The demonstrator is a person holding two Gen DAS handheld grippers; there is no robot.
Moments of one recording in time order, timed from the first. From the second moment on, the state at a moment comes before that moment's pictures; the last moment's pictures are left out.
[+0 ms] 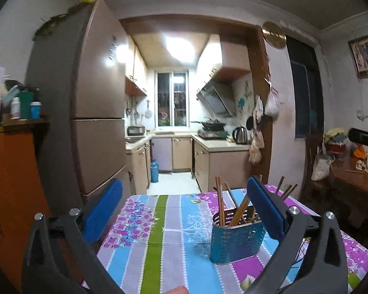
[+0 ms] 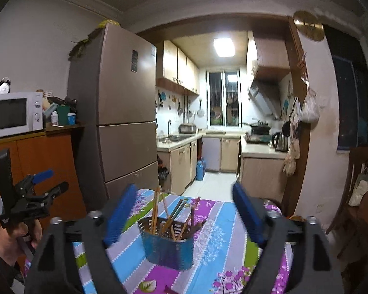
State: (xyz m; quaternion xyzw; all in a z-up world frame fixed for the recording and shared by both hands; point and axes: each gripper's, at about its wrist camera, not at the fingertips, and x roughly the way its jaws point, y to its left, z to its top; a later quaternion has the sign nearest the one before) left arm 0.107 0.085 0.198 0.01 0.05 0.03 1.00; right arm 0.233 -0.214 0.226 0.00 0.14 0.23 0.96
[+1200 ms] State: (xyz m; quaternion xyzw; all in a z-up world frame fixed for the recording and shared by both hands) left arm 0.009 0.038 0.103 -0.01 0.10 0.02 0.99; right arm 0.089 -0.195 0.095 0.02 0.18 0.20 0.96
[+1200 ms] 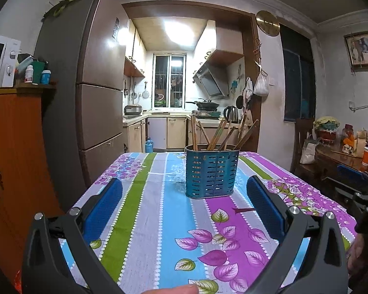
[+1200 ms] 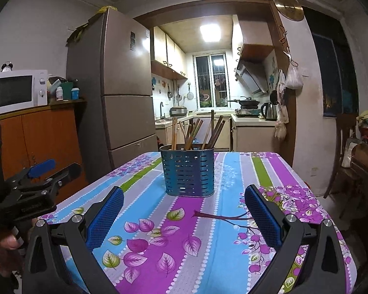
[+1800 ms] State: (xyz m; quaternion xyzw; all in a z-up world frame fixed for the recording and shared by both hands) left arm -0.043 0.021 0.097 0.00 0.03 0.01 1.00; right arm 0.028 -0.219 0.087 0.04 0.10 0.17 0.98
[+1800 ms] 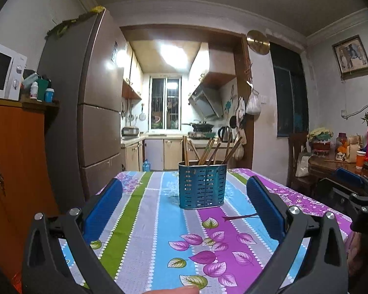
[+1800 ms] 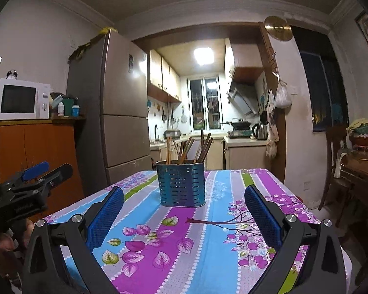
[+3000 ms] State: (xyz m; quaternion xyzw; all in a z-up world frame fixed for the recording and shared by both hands) left arm -0.082 -0.001 0.070 0.01 0.05 0.03 1.00; right arm -0.048 -0.224 0.068 0.03 0.10 0.17 0.98
